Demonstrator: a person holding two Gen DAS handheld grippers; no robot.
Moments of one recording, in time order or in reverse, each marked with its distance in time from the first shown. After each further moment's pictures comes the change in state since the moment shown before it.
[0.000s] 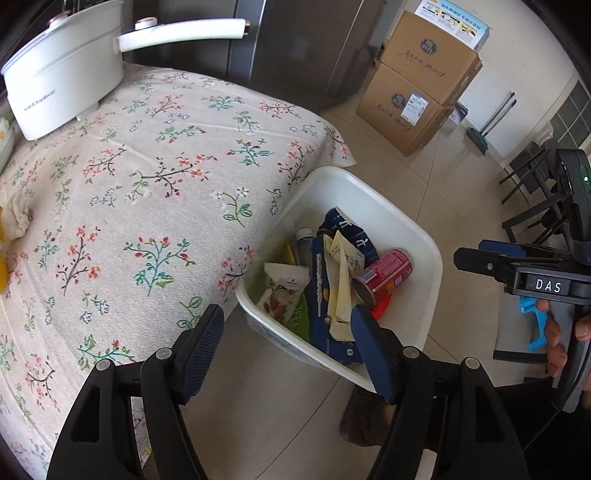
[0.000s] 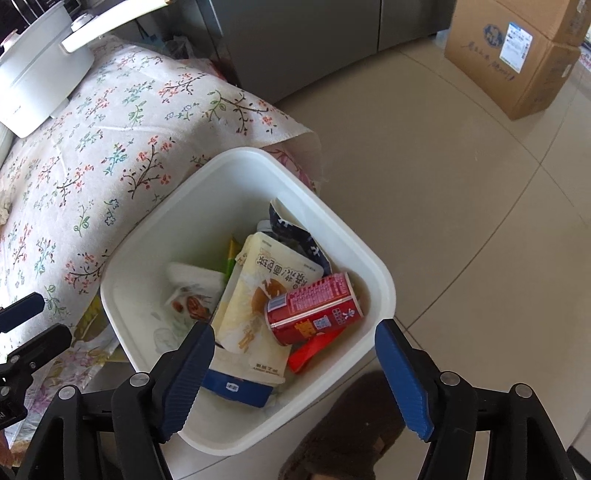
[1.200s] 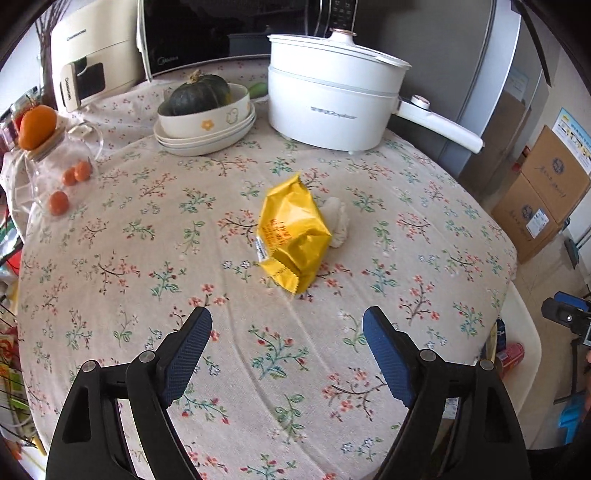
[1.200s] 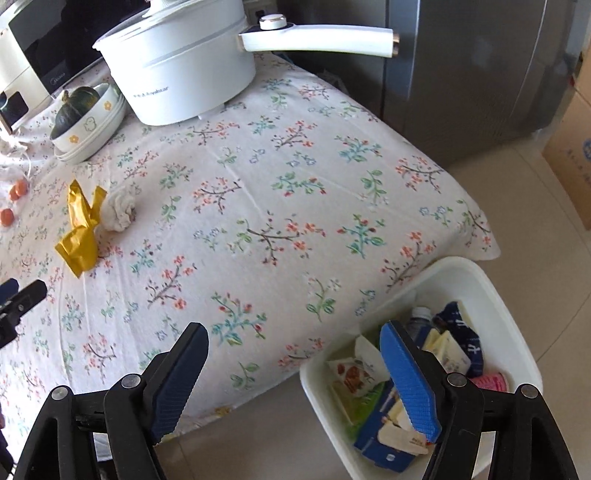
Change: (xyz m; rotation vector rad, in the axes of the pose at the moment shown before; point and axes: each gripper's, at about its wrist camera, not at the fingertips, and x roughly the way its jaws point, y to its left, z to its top) left arm -0.114 0.232 -0.038 -0.363 -0.219 0.375; right arm -0.013 0.200 0.048 -0.225 -0.118 0.121
